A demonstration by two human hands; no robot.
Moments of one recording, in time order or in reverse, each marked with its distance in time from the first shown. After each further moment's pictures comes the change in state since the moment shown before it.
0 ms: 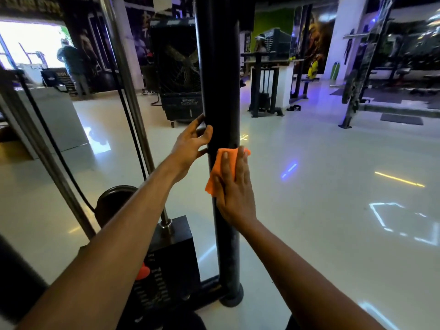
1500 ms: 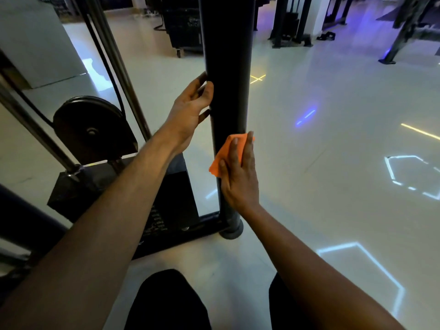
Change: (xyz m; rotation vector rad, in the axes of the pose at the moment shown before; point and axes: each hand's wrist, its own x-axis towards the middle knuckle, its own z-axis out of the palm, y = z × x) left_hand -0.054 -0.110 0.031 -0.039 0.093 -0.121; right_hand -0.135 0.062 0.066 0.097 -0.127 0.135
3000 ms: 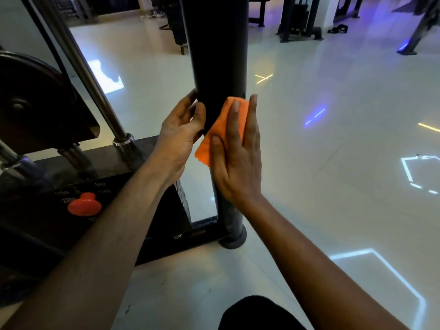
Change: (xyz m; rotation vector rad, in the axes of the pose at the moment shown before) left_hand -0.021 -0.096 0.027 -0.080 0.153 0.012; right_hand 0.026 0.023 0.020 0.147 0.155 -0.112
